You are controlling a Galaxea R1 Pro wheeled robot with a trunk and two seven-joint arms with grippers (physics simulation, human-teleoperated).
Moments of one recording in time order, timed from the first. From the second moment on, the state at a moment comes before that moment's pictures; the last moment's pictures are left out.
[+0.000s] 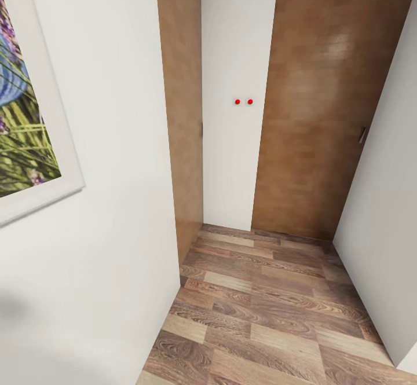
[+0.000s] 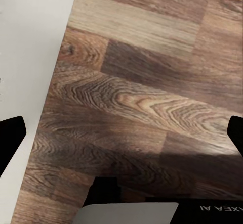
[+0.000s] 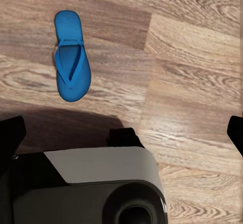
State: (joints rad) left arm -0.35 -0.08 -0.01 -0.09 -0.01 0.01 0.14; right arm -0.13 0.11 0.01 -0.23 0.01 0.00 -0.26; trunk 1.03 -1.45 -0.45
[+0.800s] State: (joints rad) left arm -0.34 -0.08 -0.01 -0.09 -0.01 -0.10 0.14; right arm -0.17 0.11 0.05 -0.23 0.01 0.00 -0.28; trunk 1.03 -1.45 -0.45
